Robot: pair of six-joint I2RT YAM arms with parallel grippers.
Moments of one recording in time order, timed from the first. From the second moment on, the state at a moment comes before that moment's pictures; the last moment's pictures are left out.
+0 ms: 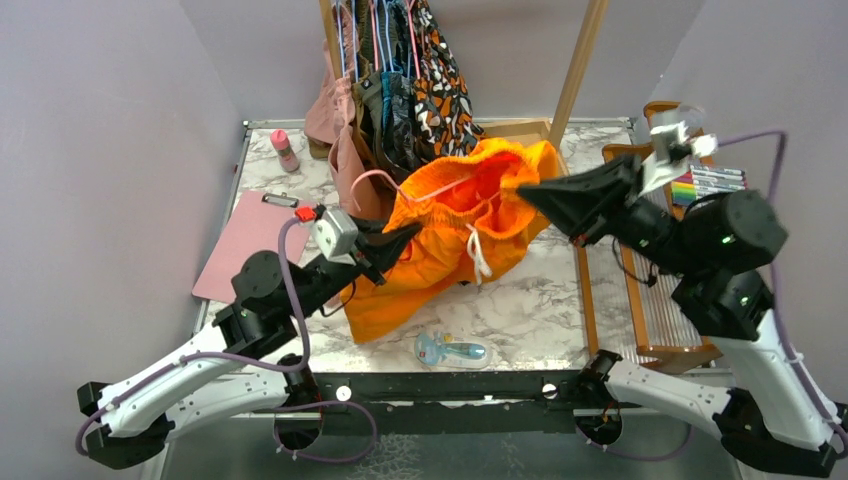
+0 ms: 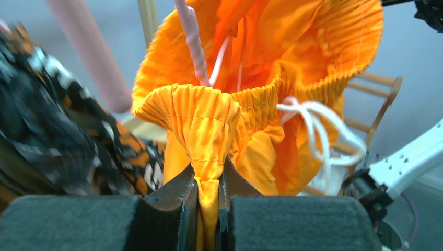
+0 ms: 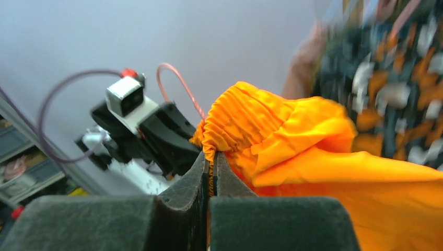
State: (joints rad) left arm -1.05 0.68 0.89 0.07 -0.09 -0.02; right arm 0.80 0.88 1.44 -0.27 -0.25 0.38
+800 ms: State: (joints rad) left arm -1.05 0.61 0.63 0.04 -0.08 -0.06; right arm 0.80 0.77 0.95 -0.17 -0.27 0.49
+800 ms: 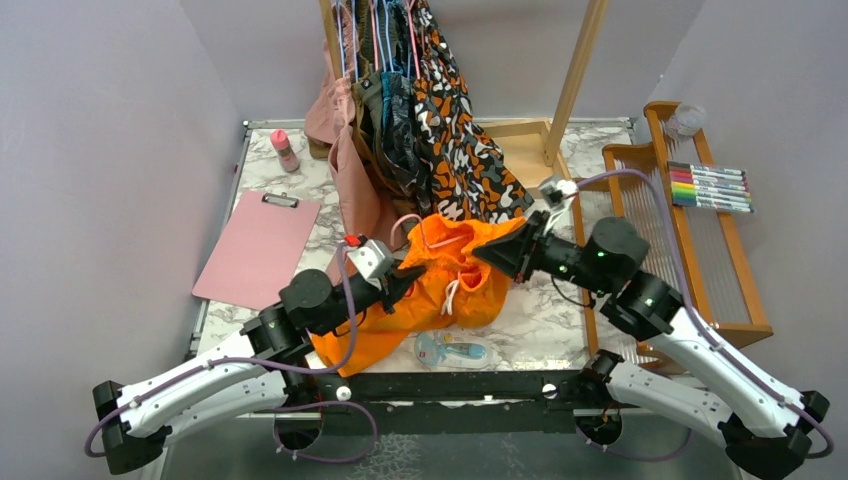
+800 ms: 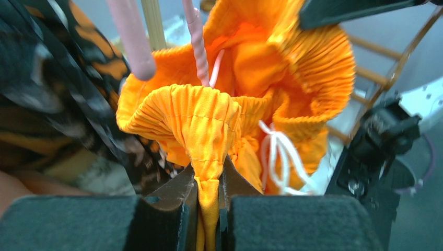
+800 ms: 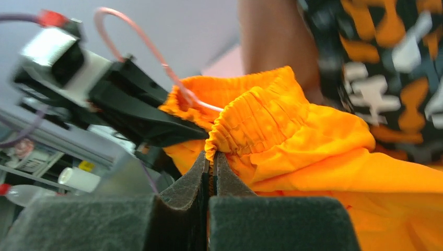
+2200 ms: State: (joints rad) left arm -1.05 0.68 0.54 0.03 0.00 -0.24; right arm 0.80 0.68 0.82 -0.35 -0.12 0.40
